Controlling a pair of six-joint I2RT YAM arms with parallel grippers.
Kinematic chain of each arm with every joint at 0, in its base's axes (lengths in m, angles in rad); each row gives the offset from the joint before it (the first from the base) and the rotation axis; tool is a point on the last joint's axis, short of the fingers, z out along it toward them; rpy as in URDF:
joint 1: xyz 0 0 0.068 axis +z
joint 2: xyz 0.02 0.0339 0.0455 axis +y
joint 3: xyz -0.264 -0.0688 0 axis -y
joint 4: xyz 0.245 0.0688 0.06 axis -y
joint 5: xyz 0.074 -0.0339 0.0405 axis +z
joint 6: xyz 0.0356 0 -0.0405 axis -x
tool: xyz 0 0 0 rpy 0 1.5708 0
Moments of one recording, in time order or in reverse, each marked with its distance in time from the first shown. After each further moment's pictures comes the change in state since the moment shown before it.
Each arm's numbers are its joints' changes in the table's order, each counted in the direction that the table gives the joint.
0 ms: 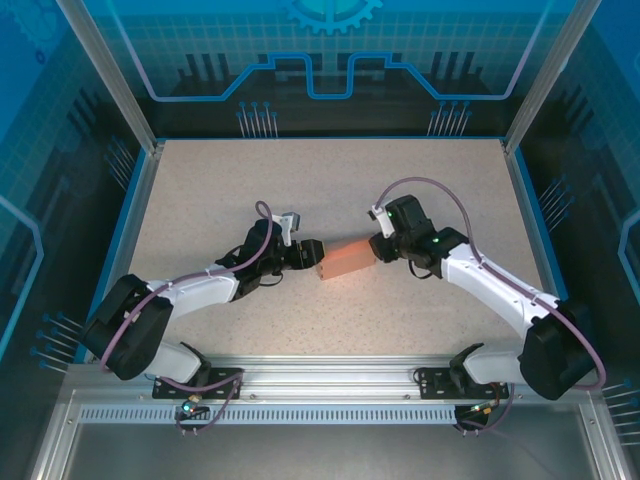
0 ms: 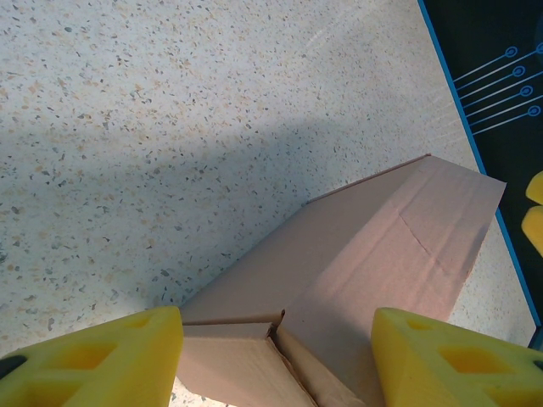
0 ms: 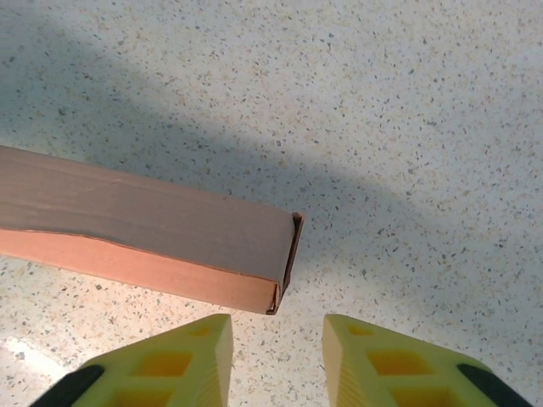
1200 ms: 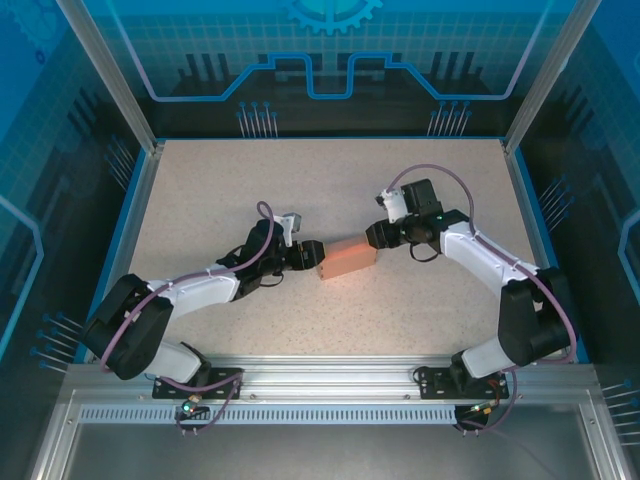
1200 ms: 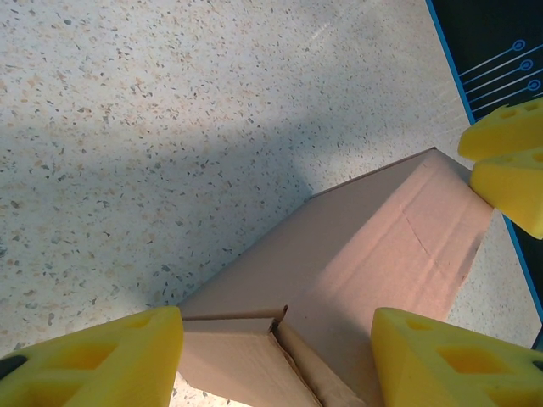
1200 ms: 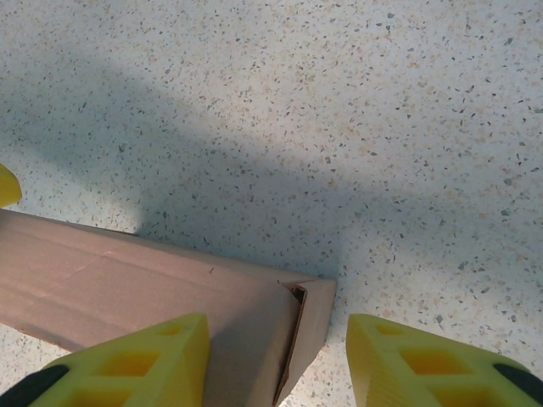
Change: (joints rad) left arm -0.011 0.002 0.008 -0.019 0.010 -0.003; right arm -0.199 0.187 0.053 0.074 0.383 -0.027
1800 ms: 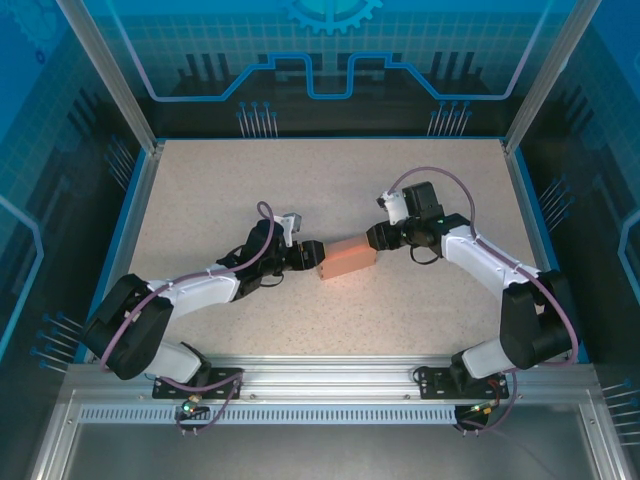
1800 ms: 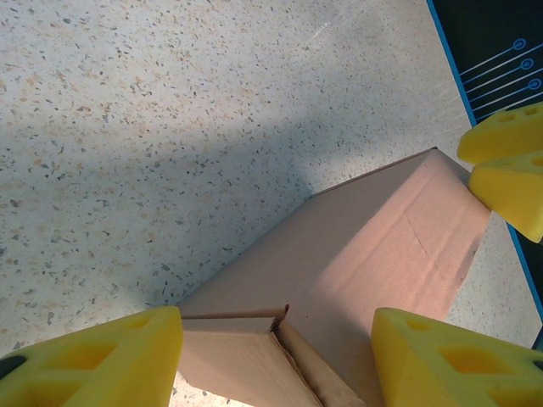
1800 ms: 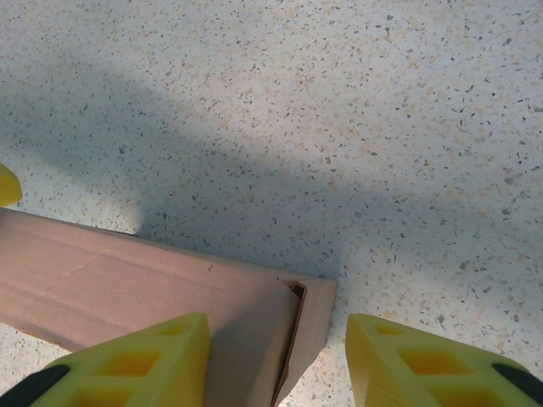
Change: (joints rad) left arm -0.001 0.000 0.000 0.000 0.000 0.000; right arm 0.000 -0.017 -0.032 0.034 0.001 -0.005
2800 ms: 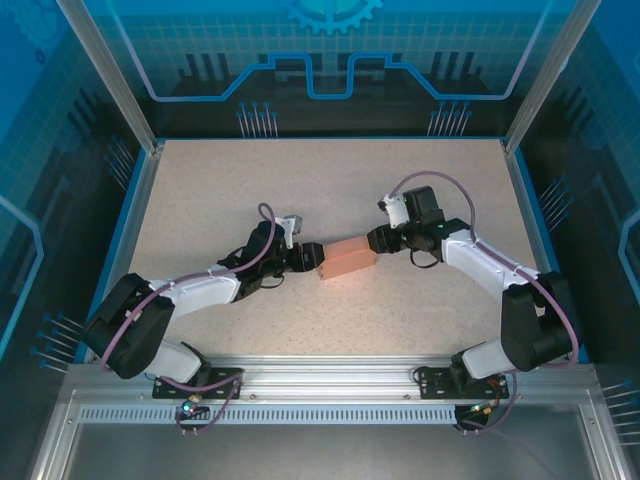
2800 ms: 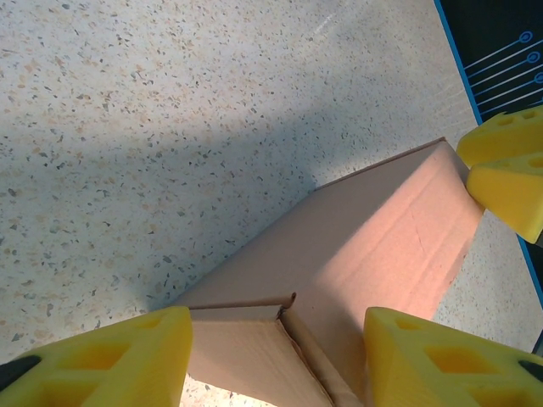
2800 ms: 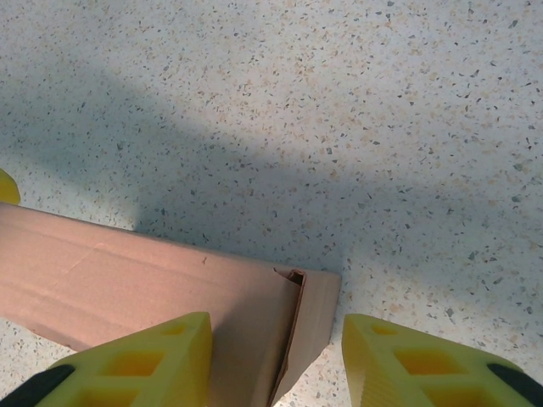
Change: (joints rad) left arm -0.004 0.006 -0.008 0.002 0.003 0.001; right arm 0.000 -0.011 -0.048 0.045 0.003 -0.023
